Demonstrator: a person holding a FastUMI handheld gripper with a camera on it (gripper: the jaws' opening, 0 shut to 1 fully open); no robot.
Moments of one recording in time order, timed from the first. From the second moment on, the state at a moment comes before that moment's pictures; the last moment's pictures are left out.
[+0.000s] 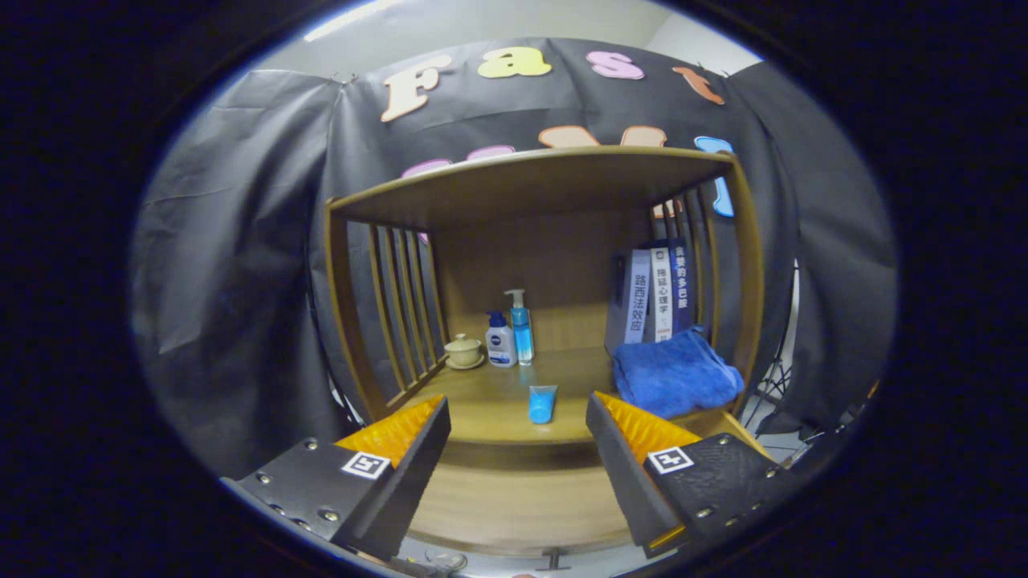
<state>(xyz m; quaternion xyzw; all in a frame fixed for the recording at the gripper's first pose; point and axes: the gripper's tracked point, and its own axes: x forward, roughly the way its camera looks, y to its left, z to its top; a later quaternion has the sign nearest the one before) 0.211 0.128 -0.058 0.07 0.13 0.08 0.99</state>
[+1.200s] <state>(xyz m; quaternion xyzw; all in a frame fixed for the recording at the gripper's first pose) 0.135 0.096 -0.214 0.00 0.17 0.03 0.98</state>
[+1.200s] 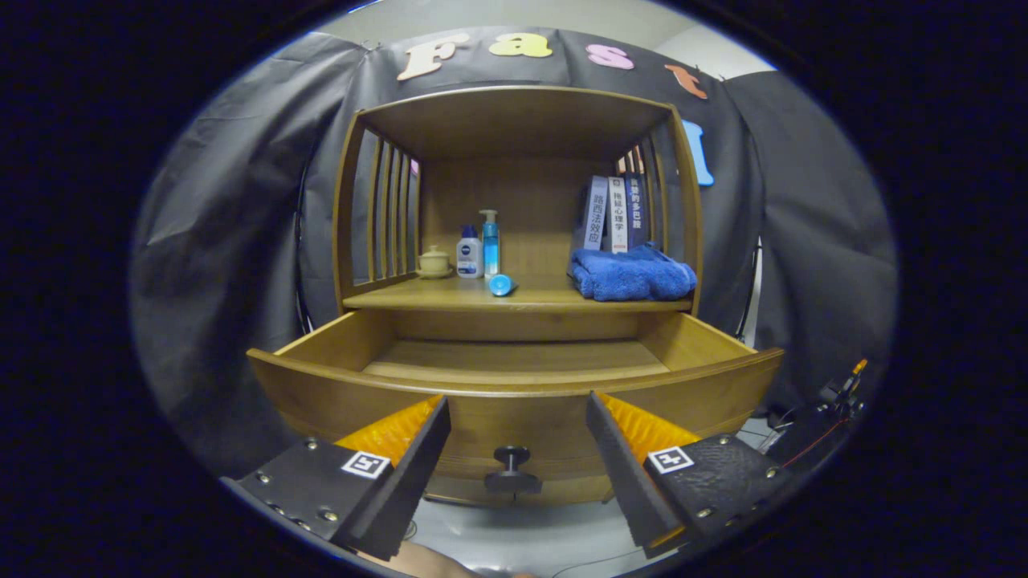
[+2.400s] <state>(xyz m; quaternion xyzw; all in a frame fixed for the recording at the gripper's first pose) 0.191 0.107 -0.222 -0.03 0.17 0.03 0.98</state>
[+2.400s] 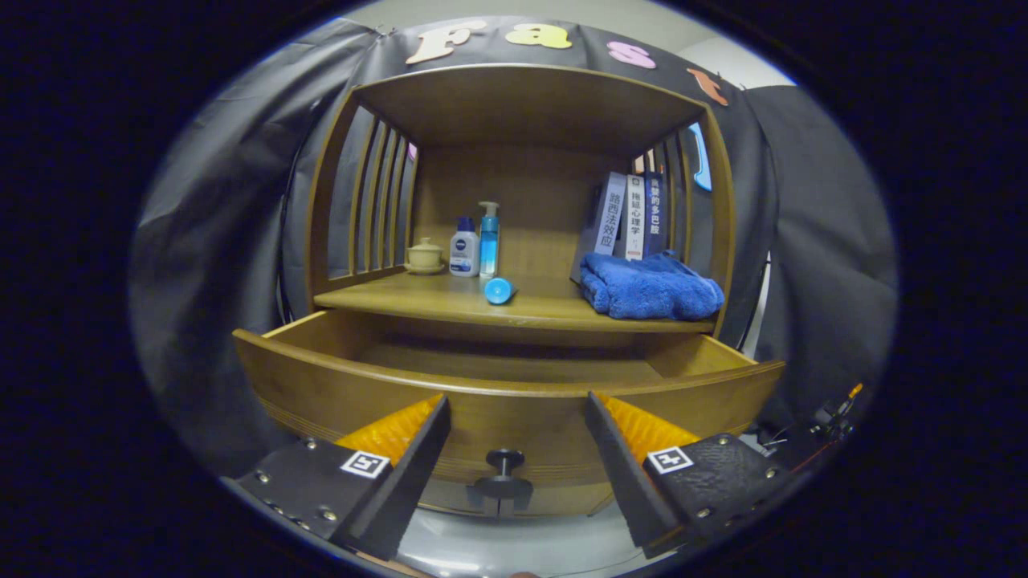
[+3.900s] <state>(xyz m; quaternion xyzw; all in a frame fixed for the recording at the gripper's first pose) 0.302 0.119 -0.246 -0.04 0.18 0.02 0.98</state>
